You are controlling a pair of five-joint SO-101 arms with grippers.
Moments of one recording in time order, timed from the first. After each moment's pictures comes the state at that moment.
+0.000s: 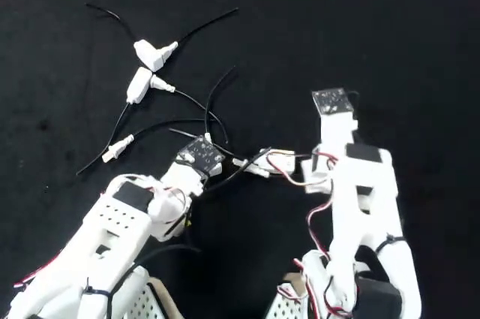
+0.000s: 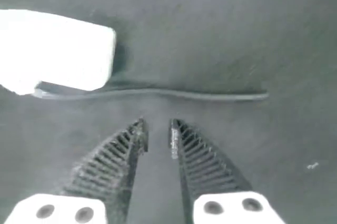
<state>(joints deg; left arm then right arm) 18.8 -45.7 70.1 59.1 -21.2 8.4 -27.4 56.5 59.4 13.8</state>
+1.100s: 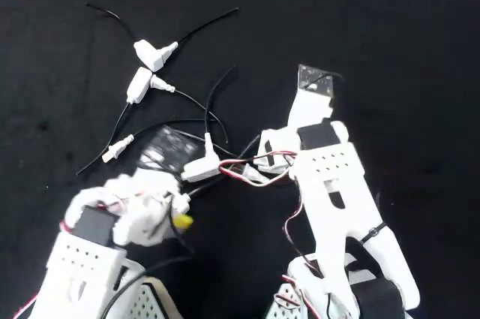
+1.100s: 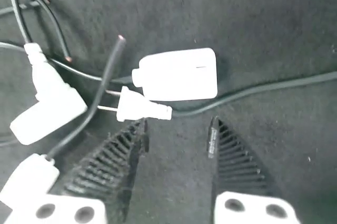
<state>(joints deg) 8.3 -71.4 65.4 76.2 -18.4 -13.2 -27.4 42.2 70.1 -27.7</state>
